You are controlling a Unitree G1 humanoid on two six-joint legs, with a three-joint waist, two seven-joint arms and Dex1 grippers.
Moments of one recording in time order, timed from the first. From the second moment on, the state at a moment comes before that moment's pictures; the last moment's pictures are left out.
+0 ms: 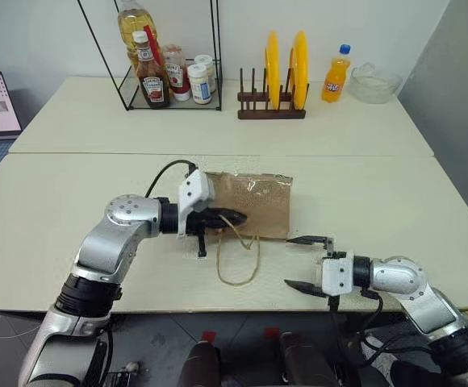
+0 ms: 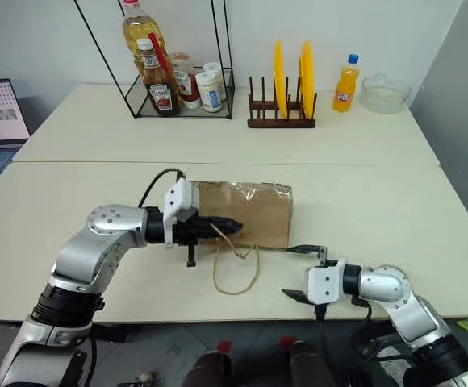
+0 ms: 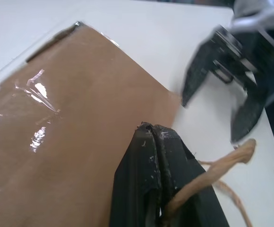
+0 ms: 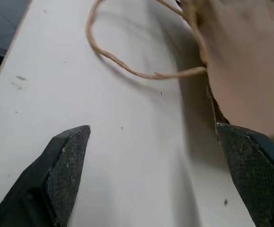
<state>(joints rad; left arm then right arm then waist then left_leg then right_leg) -0.52 0.60 -0.11 -0.12 -0.38 0.54 -1.09 -0.18 -0.68 0.30 -0.04 -0.14 -0.53 0.85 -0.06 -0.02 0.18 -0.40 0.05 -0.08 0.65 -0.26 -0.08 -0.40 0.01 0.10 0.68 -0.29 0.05</state>
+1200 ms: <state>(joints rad) -0.58 0.60 -0.04 -0.15 -0.49 0.73 -0.94 -0.63 -0.50 0.58 0.46 -0.87 -0.94 0.13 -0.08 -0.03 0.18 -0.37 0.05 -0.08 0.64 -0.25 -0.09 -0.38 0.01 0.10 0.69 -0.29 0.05</state>
